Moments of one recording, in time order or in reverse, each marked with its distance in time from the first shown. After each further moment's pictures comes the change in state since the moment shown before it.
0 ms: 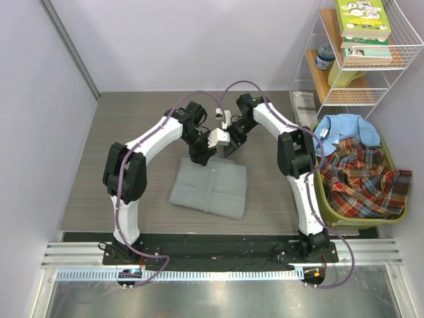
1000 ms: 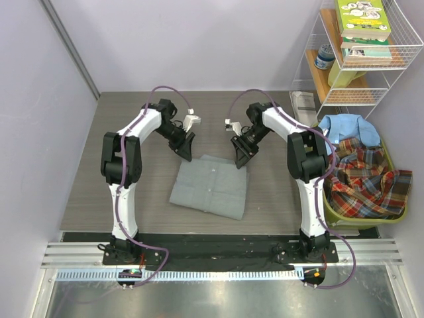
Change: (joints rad) left arm 0.283 0.177 0.090 -0.102 0.212 -0.293; right arm -0.041 -0.174 -0.278 -0.096 0.017 -0.055
